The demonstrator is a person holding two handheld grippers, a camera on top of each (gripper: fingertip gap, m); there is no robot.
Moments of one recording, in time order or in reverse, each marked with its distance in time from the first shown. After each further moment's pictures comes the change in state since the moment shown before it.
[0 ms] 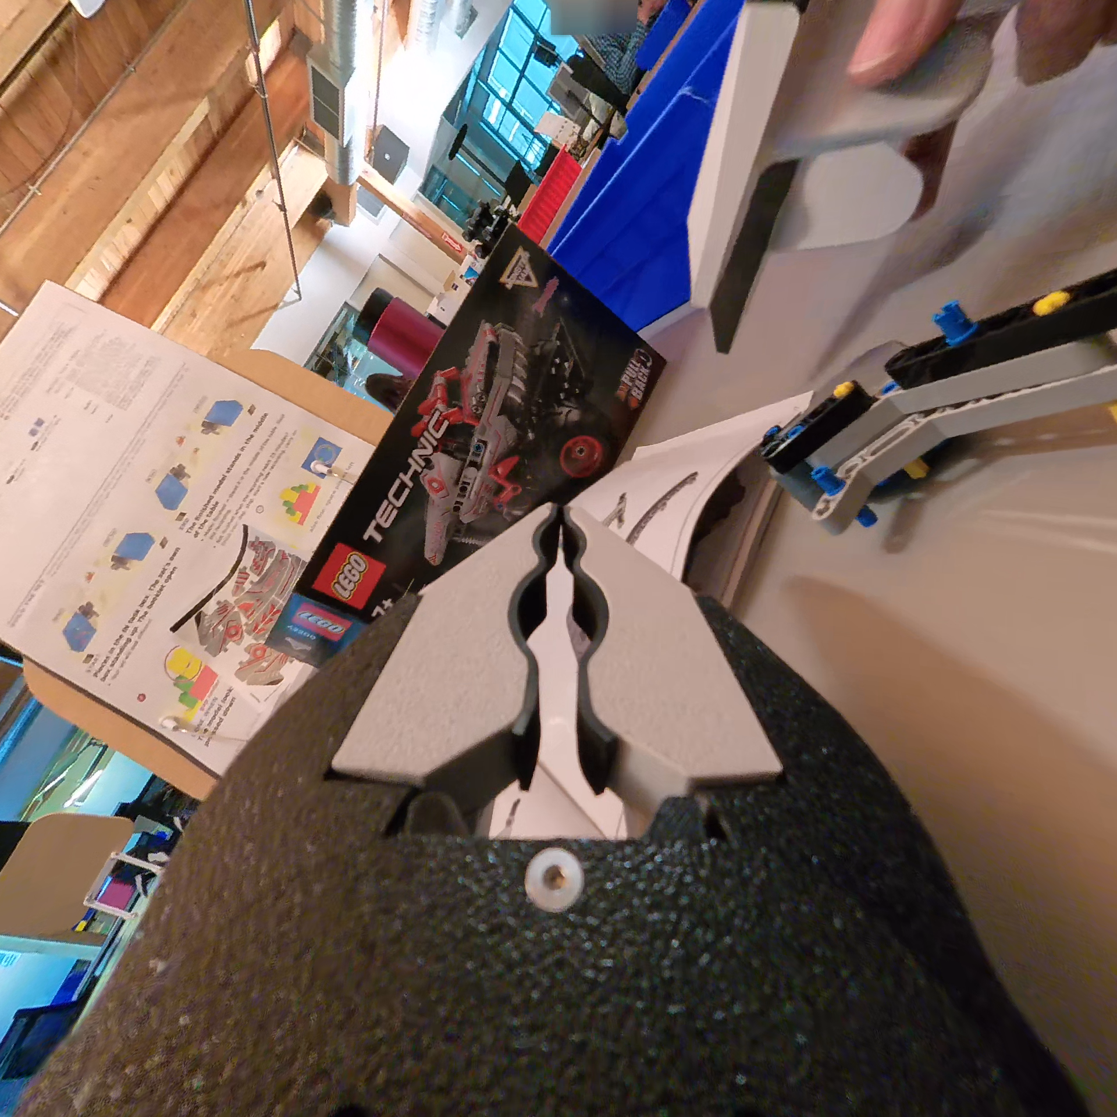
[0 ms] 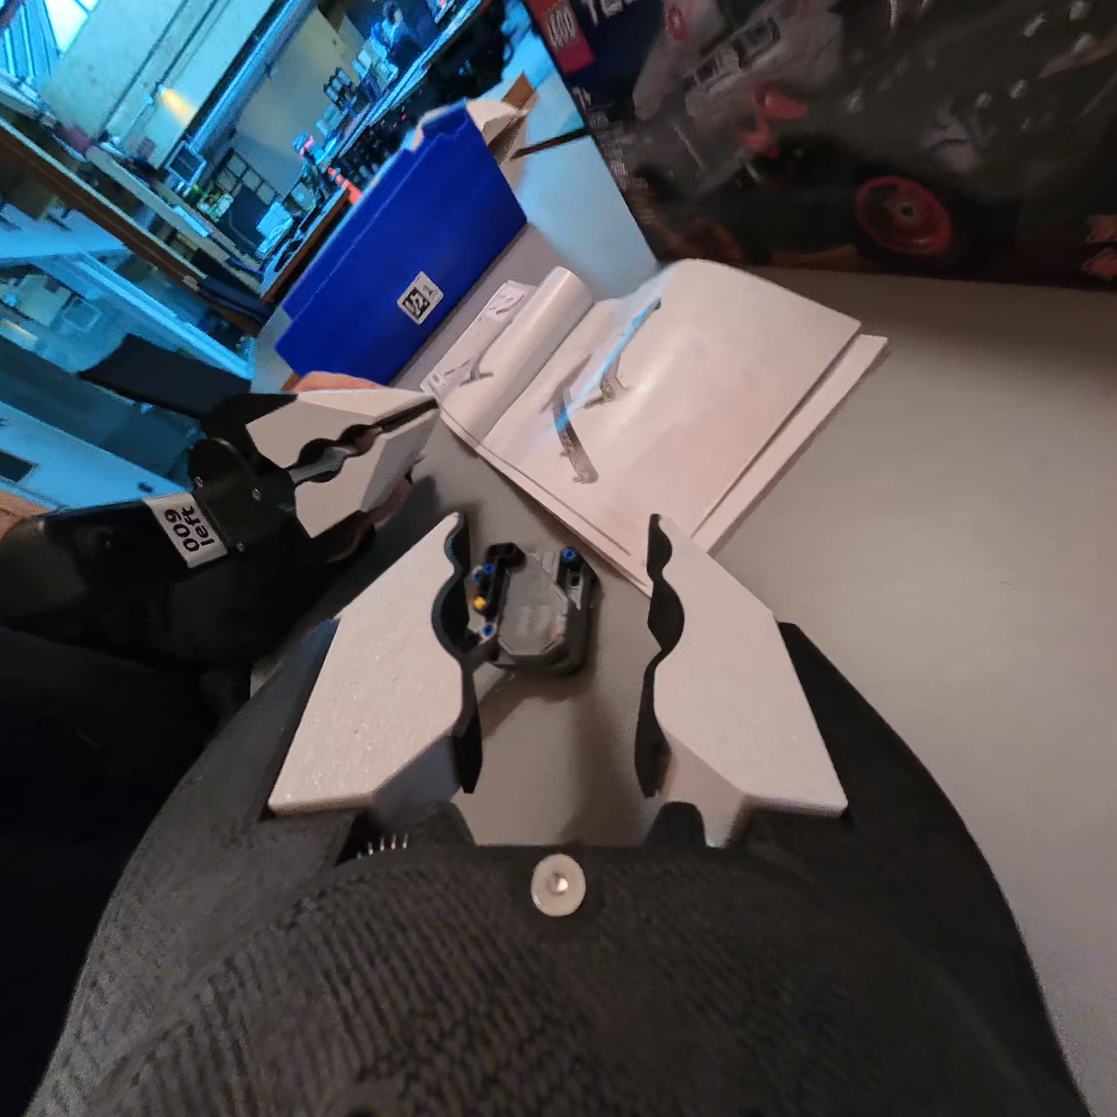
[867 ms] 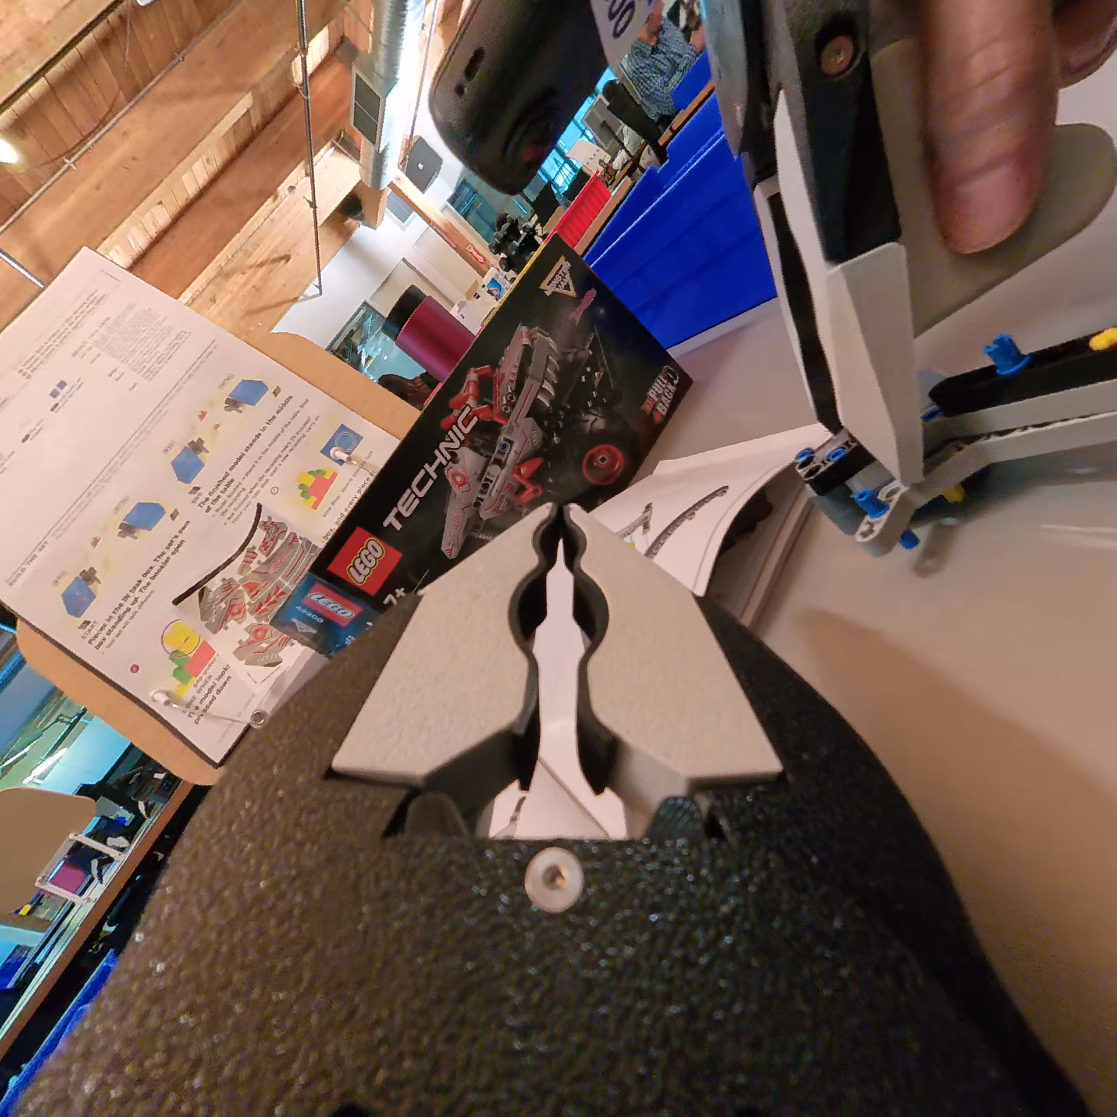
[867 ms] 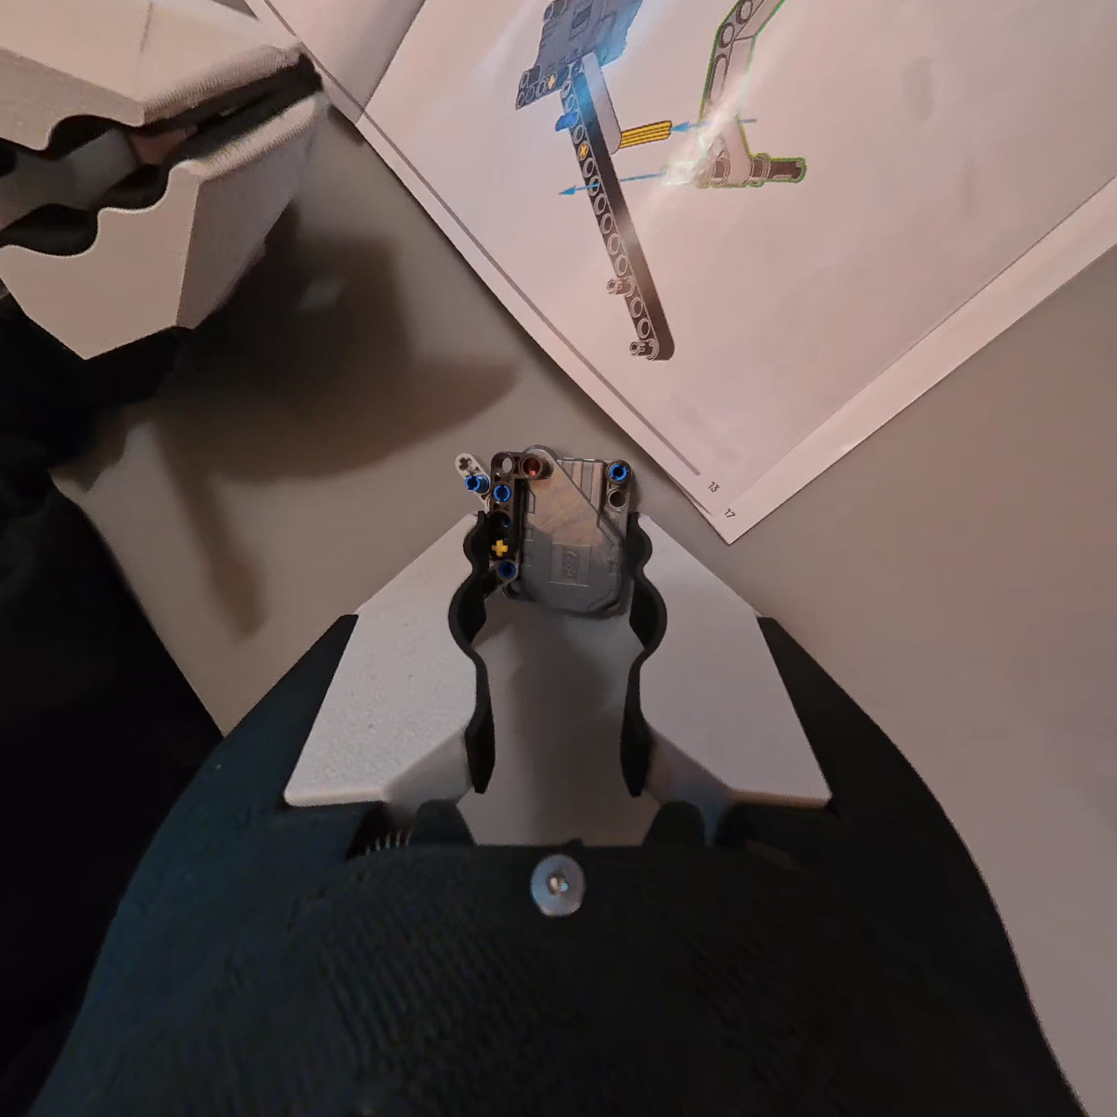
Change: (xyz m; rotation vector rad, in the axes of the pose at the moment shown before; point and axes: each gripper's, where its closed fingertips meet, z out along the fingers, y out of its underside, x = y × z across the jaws) left arm -0.013 0.001 -0.003 0.031 -0.038 -0.081; right arm -0.006 0.061 0.024 -0.712 0.268 -0.135
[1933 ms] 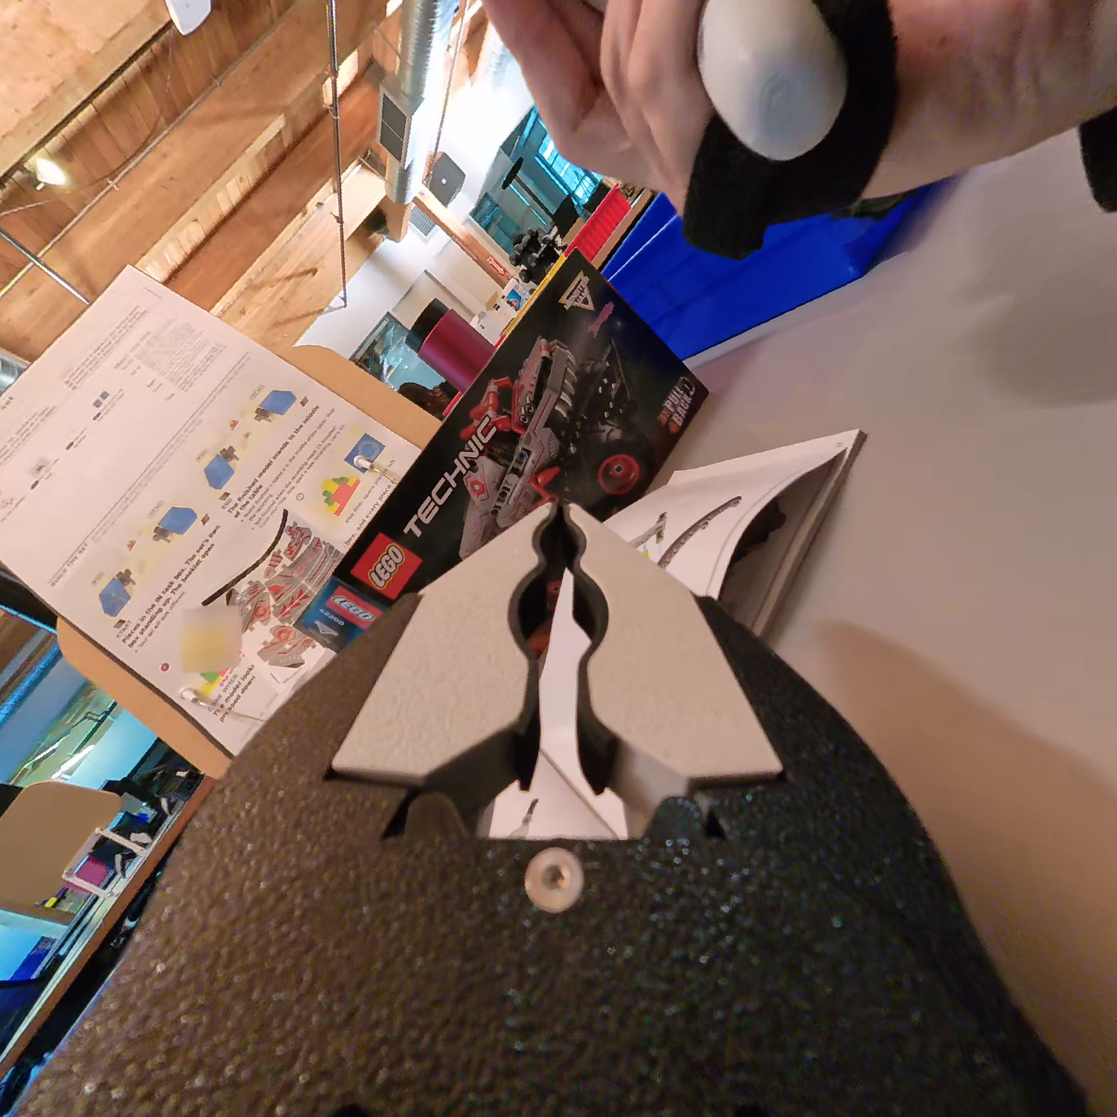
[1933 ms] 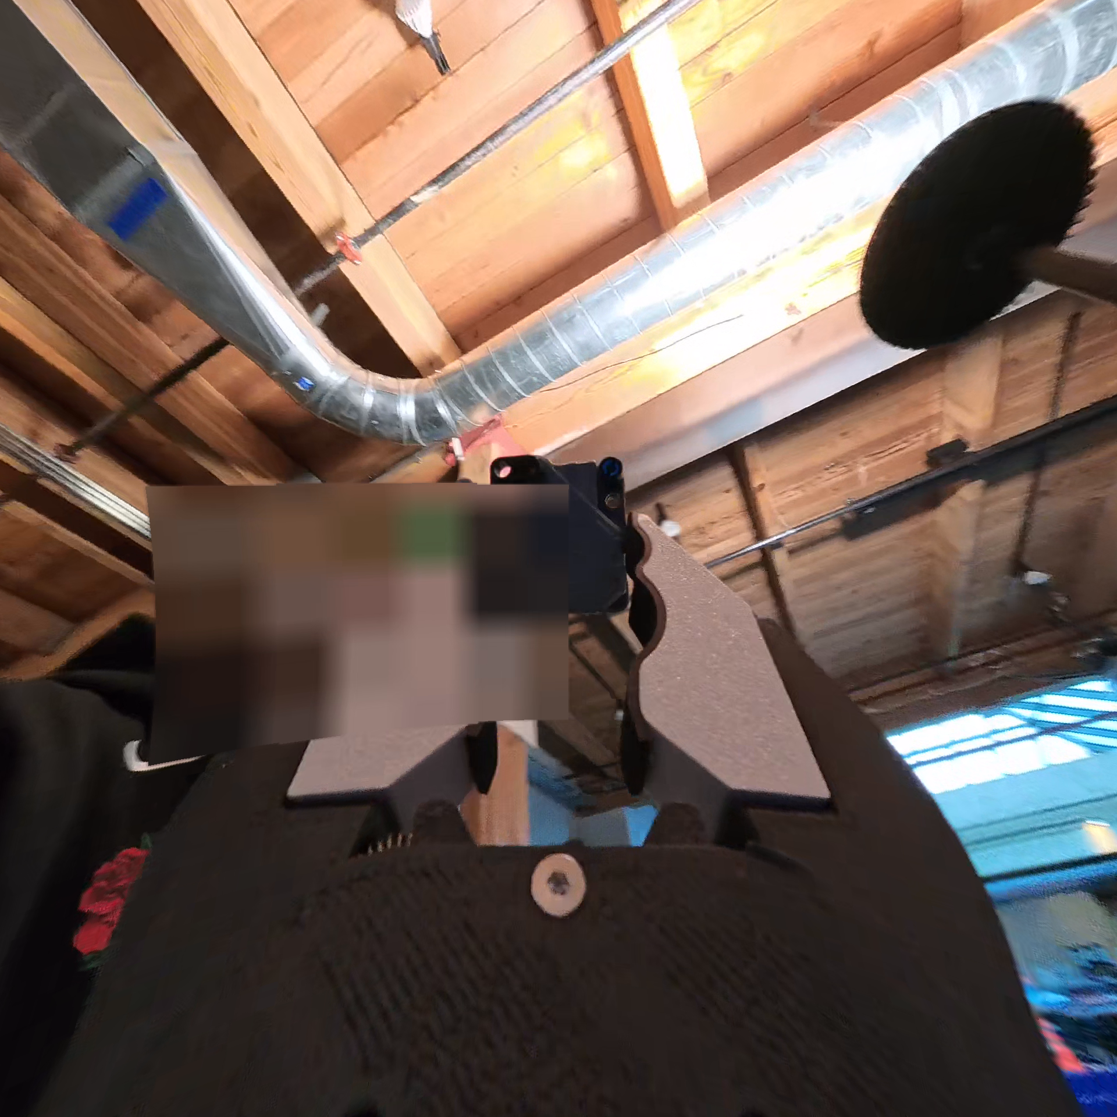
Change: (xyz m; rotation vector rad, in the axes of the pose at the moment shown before) left arm -0.005 -0.005 -0.004 0.017 -0.036 0.008; right arm -0.038 -0.066 -0.251 1.947 -1.455 -0.132
